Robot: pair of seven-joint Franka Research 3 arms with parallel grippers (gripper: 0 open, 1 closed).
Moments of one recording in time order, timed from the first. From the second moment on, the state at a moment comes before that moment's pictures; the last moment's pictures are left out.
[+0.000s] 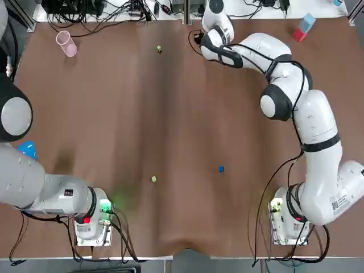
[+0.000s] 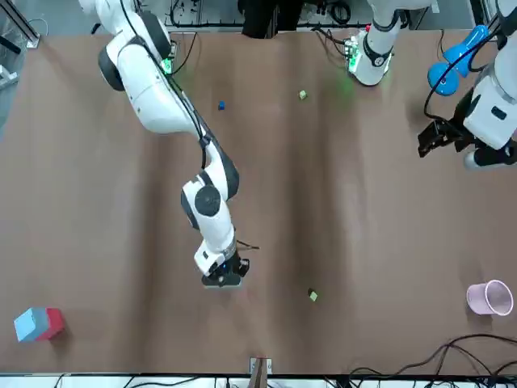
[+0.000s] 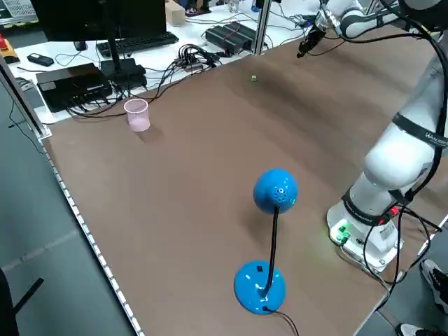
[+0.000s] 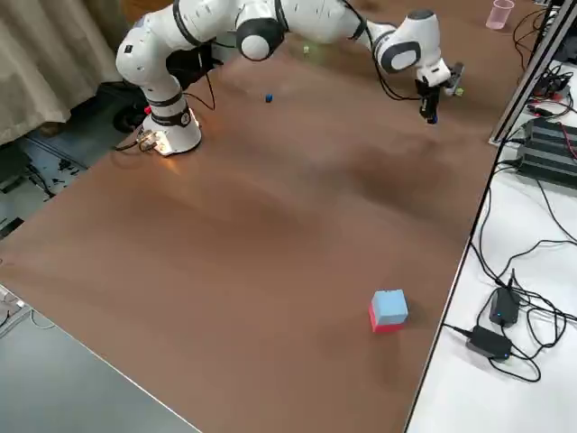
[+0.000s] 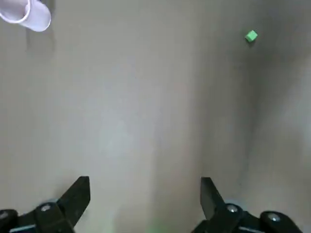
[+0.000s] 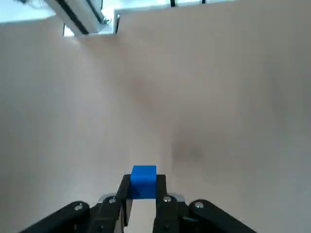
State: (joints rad) left arm -0.05 0.08 -0.11 -1.47 0.02 1.52 -0.21; right arm 0.45 1.14 0.13 -0.90 -0.27 2.42 0.68
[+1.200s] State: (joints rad) left arm -0.03 0.13 -0.11 -1.47 0.02 1.52 -0.12; right arm 0.34 1.07 0.14 -0.89 -0.25 2.22 0.42
